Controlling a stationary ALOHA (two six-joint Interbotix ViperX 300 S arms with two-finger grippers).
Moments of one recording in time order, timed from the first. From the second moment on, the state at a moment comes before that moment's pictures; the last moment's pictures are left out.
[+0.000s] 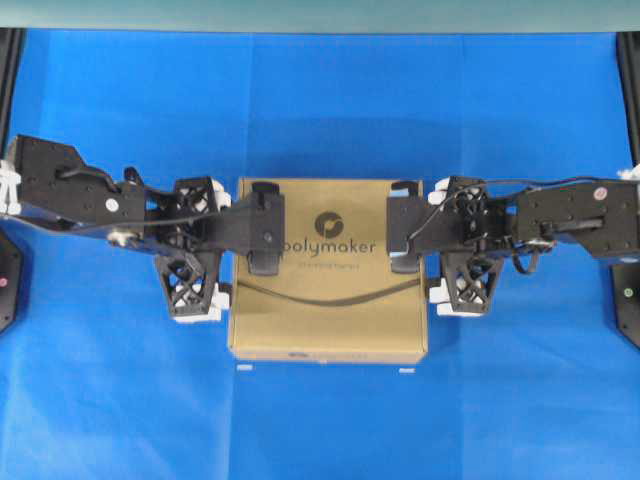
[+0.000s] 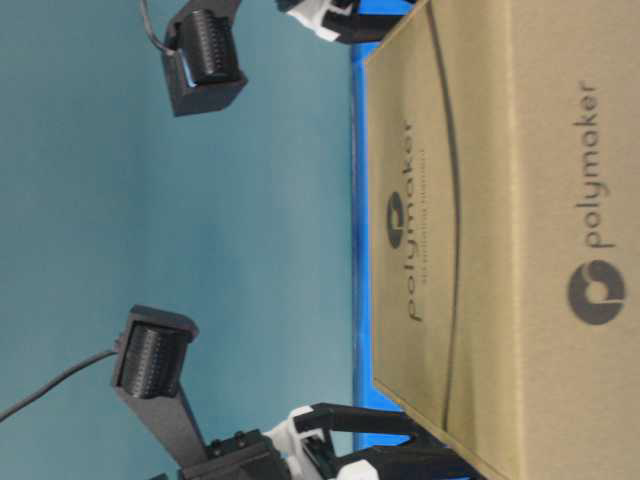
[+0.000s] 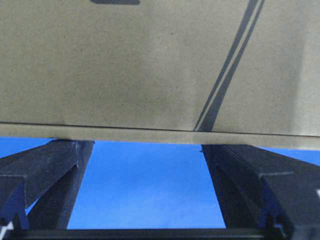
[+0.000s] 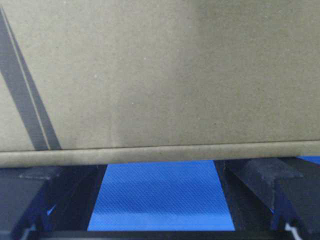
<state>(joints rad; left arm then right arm) 0.06 -0.01 0.63 0.03 0.48 0.01 -0.08 -0.03 0.79 -0.04 0.38 -0.04</state>
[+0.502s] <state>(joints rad) 0.06 -0.01 0.67 0.03 0.43 0.00 -0.07 0.00 0.79 -0.03 0.34 -0.04</state>
